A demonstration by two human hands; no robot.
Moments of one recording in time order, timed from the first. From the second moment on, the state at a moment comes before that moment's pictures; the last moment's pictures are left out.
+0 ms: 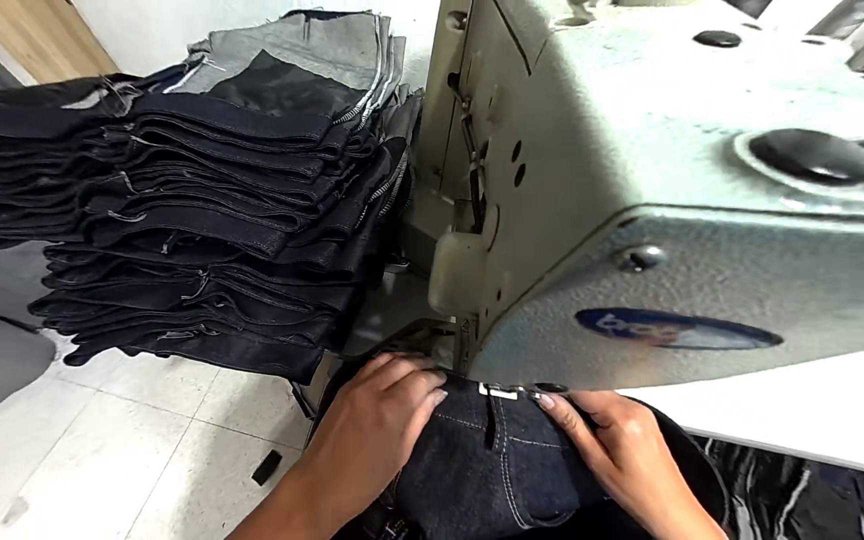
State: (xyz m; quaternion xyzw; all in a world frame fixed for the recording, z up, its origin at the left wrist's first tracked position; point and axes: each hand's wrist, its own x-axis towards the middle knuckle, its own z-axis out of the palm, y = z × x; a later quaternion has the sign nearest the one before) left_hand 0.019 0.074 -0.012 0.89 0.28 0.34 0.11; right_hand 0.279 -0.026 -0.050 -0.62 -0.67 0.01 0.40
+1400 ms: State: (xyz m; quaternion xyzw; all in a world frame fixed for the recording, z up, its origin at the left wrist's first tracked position) left_hand 0.052 0.105 -0.007 0.91 0.28 0.21 0.22; right_hand 0.289 0.012 -0.007 -0.74 -0.57 0.20 0.30
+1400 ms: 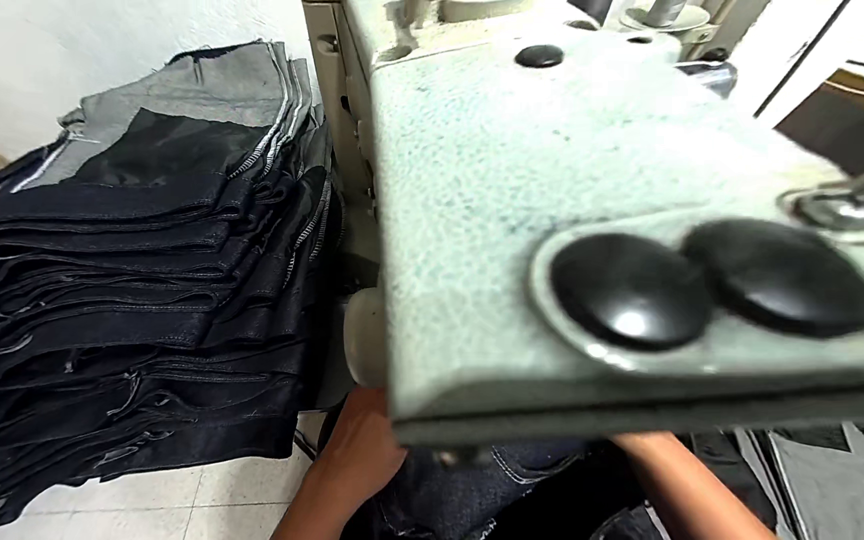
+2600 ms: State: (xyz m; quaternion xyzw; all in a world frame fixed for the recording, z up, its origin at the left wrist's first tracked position) left_hand 0.014 0.062 -0.023 0.67 0.49 0.33 0.46; right_hand 0.315 -0.046 -0.060 -0.69 -0.51 -0.15 0.49
